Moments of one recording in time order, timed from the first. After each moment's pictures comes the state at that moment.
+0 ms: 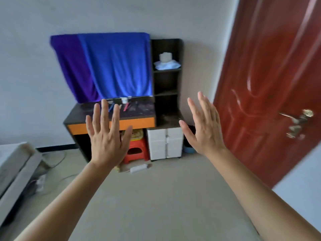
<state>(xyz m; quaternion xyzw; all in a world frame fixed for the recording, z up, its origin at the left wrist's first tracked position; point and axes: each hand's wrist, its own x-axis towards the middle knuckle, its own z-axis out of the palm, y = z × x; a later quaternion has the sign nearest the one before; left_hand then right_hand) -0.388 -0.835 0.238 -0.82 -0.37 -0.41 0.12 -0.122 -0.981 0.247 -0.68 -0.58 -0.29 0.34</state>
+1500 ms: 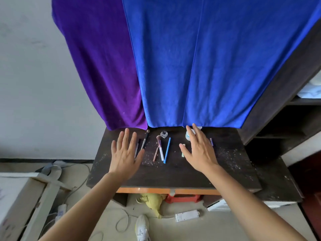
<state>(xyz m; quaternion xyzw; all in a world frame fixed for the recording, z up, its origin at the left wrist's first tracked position) -0.402 -0.018 0.079 -0.85 -0.51 -0.10 -0.06 -0.133 -0.117 0.072 -0.78 -0.59 0.01 0.20</state>
